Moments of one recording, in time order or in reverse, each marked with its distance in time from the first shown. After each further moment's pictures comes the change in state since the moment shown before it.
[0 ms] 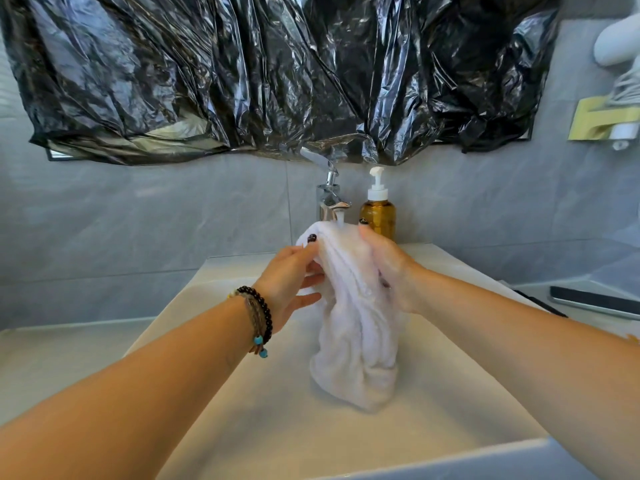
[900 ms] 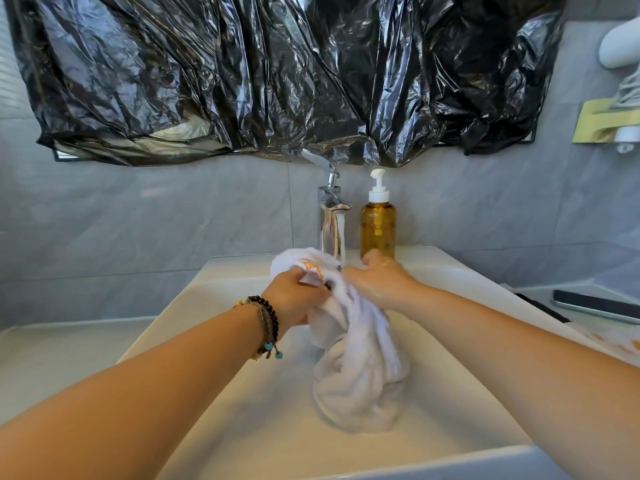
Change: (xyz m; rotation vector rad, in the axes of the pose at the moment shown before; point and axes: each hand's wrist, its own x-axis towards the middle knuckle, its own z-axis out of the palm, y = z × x) left_hand 0.003 -0.019 -0.001 0.194 -0.002 -0.026; right_hand -0.003 0.006 0.004 -0.800 0.164 -0.107
